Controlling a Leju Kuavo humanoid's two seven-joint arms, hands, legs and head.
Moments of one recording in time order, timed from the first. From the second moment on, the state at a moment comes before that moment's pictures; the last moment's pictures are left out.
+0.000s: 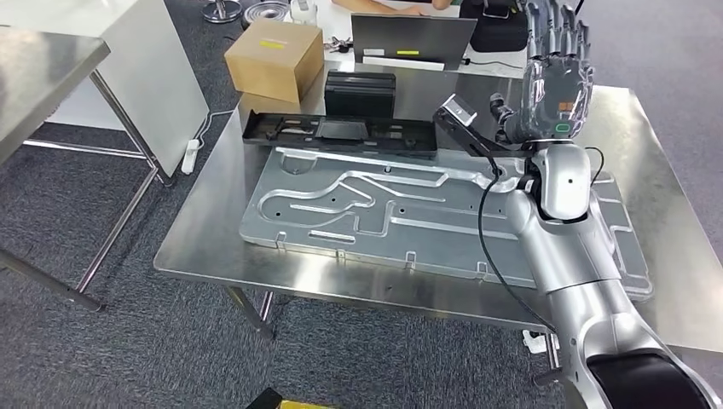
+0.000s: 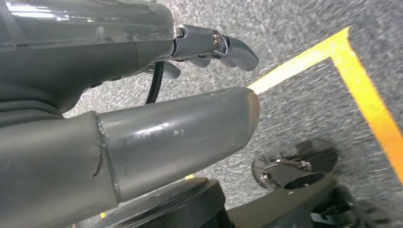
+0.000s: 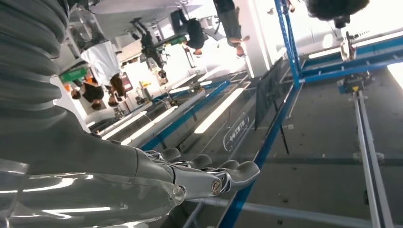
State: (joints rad) left arm -0.09 -0.13 0.07 -0.18 -0.57 0.12 0.05; right arm -0.95 0.07 0.33 -0.85 1.45 -0.62 -0.05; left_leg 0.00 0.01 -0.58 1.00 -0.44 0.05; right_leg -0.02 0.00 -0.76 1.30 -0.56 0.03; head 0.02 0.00
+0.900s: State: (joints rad) left arm -0.09 -0.13 0.08 -0.18 -0.57 0.12 0.05; right arm -0.94 0.09 0.34 -0.85 1.44 -0.60 -0.06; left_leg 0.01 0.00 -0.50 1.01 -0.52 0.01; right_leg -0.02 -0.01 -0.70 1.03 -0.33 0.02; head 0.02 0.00
